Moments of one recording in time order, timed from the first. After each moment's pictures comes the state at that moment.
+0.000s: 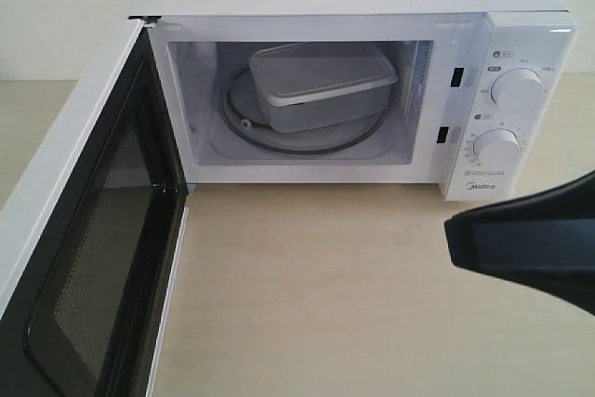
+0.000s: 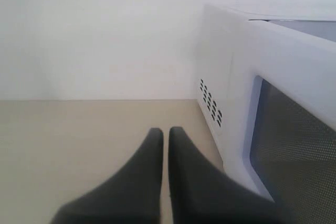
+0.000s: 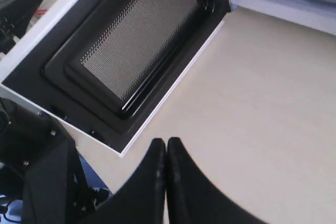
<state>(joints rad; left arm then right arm) -0.06 0.02 0.00 -0.13 0.10 0.09 0.86 0.71 -0.72 0.24 0.68 0.17</state>
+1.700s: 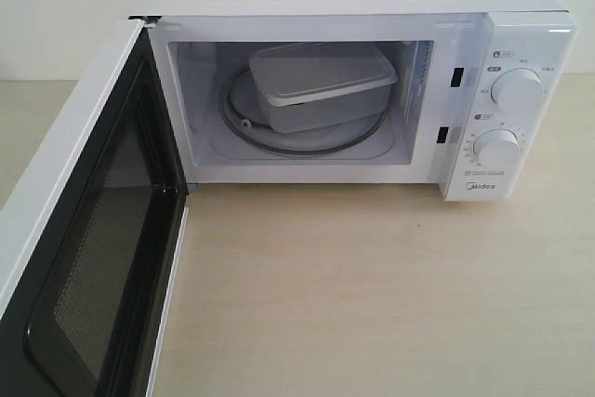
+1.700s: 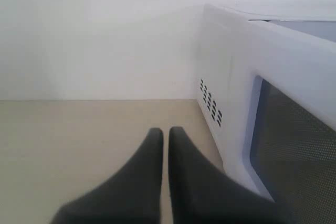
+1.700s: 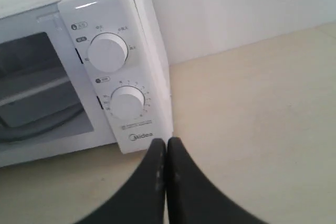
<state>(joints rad) -0.06 0.02 0.00 -0.13 0.10 0.09 -0.03 0.01 0.00 0.19 0.23 0.05</state>
